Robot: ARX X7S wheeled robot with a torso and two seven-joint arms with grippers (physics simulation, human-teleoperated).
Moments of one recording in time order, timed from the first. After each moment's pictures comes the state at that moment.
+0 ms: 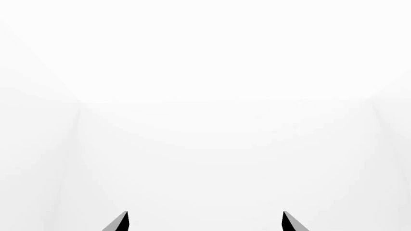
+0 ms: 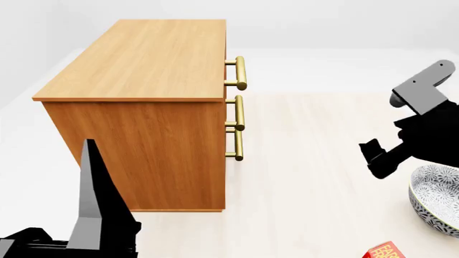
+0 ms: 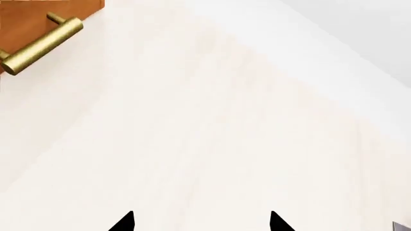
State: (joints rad) left arm 0.19 -0.52 0.17 1.01 -0.12 0.07 -0.47; right arm 1.40 1.06 -1.04 -0.04 1.02 1.07 -0.10
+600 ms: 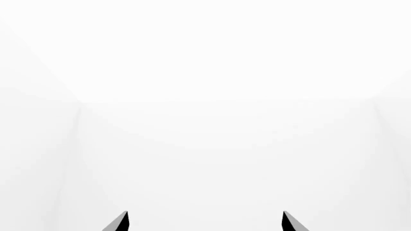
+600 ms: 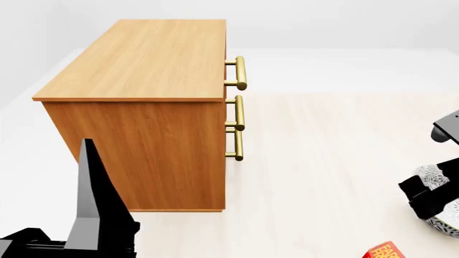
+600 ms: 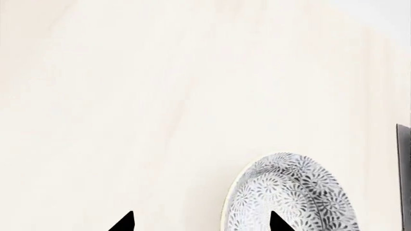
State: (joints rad) left arm 0.19 -0.53 0.17 1.01 -0.13 0.06 -0.48; right arm 1.37 1.26 -1.06 -0.09 1.11 1.19 -0.12
